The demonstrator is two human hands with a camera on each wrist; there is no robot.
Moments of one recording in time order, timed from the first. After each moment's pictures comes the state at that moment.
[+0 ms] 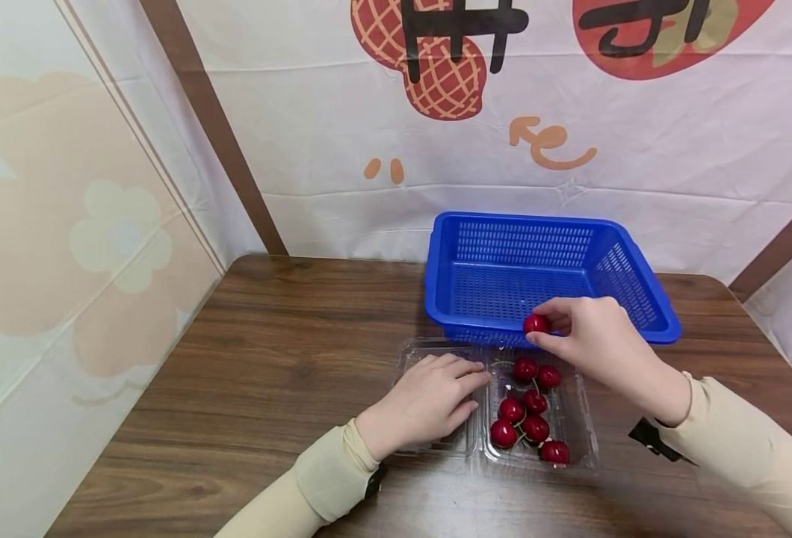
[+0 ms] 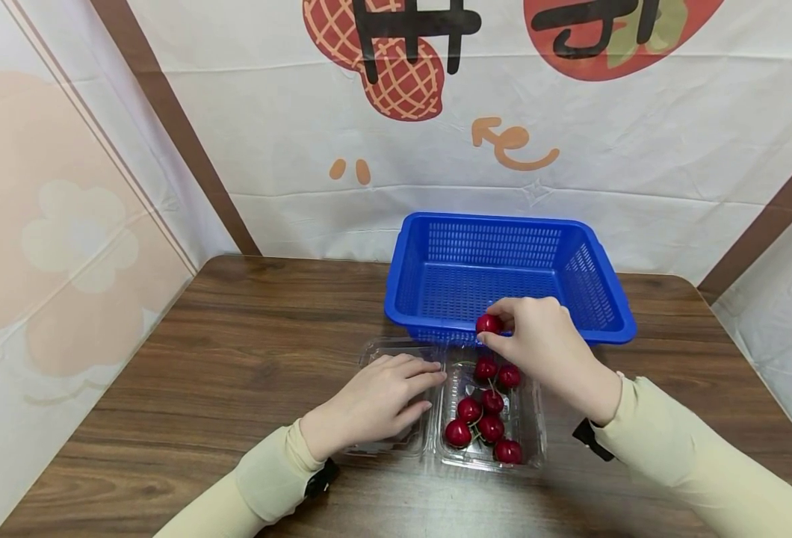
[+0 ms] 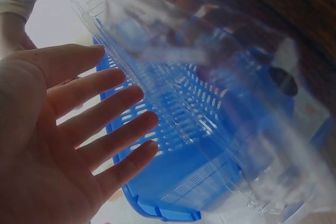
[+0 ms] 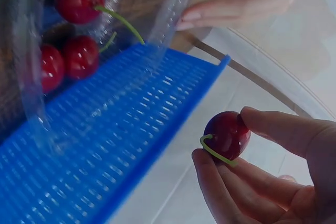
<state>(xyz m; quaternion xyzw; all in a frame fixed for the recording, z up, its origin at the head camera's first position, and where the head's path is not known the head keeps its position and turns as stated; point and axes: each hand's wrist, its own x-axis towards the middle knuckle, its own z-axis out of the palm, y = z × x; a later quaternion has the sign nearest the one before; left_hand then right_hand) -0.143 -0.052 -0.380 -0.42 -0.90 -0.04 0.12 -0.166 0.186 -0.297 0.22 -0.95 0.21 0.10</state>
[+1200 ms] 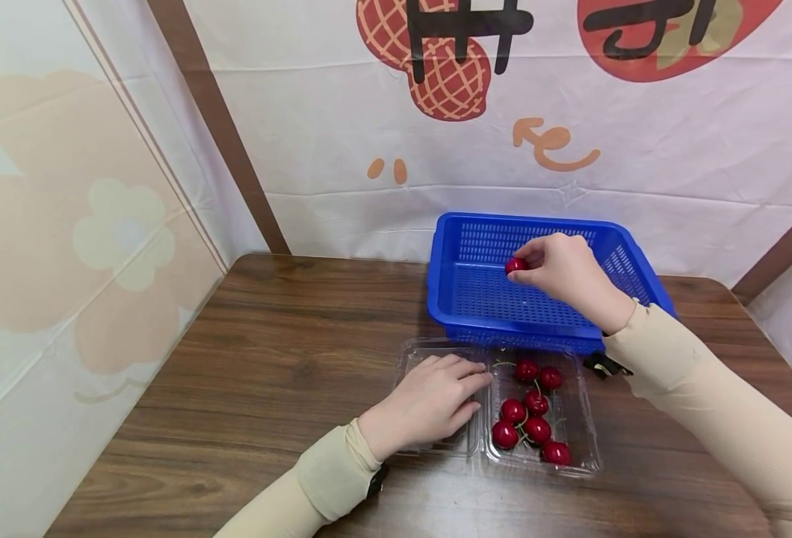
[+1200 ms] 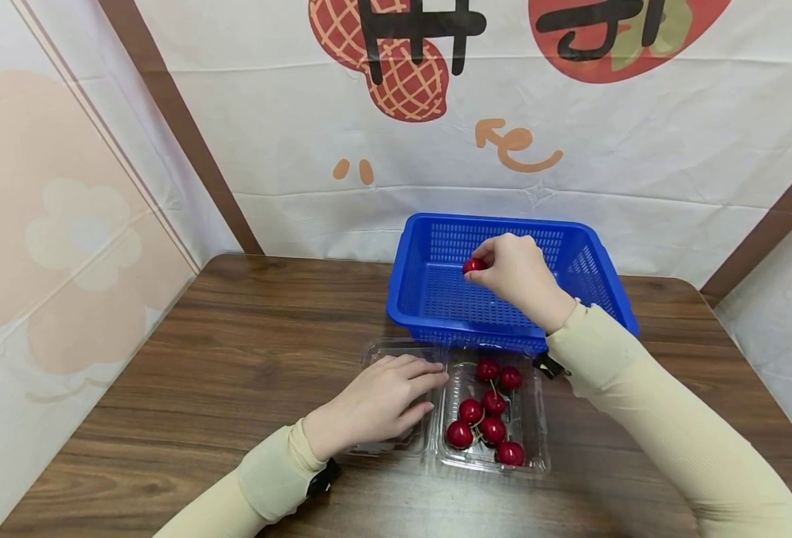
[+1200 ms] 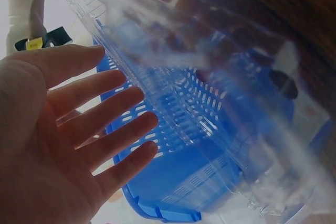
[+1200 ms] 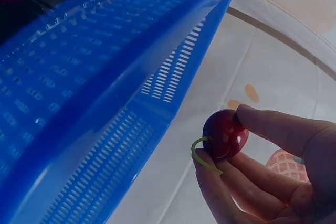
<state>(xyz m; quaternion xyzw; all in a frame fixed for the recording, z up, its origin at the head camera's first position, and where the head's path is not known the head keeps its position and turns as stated) -0.142 -0.052 -0.381 -0.42 -0.90 -0.04 0.12 -0.240 0.164 -0.273 0.17 -0.96 0.24 0.05</state>
